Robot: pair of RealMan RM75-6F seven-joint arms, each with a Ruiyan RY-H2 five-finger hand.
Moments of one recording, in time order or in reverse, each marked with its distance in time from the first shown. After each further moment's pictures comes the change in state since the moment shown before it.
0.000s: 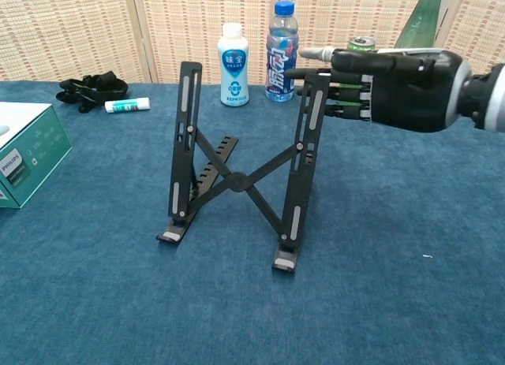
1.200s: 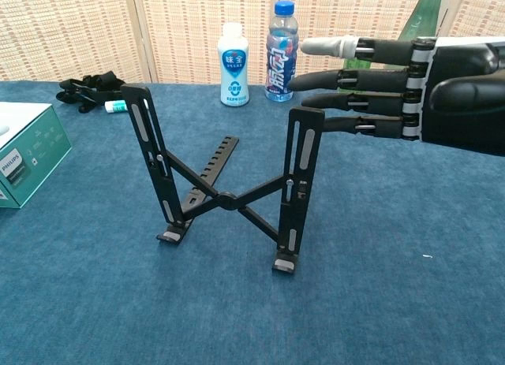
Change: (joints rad) left arm 0.003 -0.004 0.003 0.006 0.007 0.006 -0.006; right arm 0.070 0.151 -0.338 -0.171 -0.105 0.347 -0.192
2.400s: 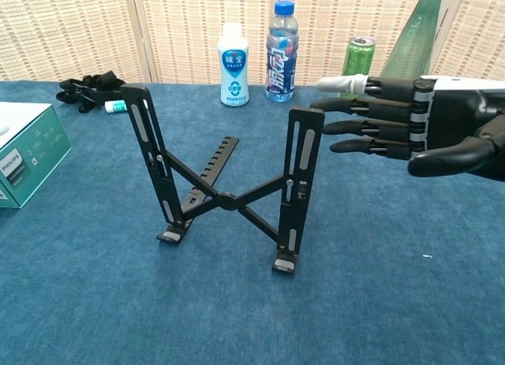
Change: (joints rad) left arm 0.004 -0.001 0.003 -0.004 -0.001 0.002 0.008; right arm -0.035 -0.073 -0.018 0.054 0.087 -0.030 -0.193
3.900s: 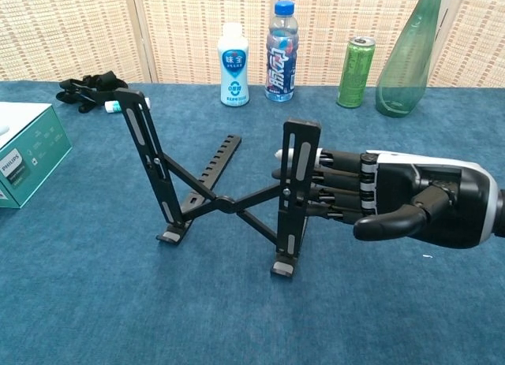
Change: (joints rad) left arm 0.001 -0.001 0.002 0.008 0.001 -0.006 -0.005; right arm 0.034 -0.194 -0.066 0.138 -0.005 -0.024 0.178
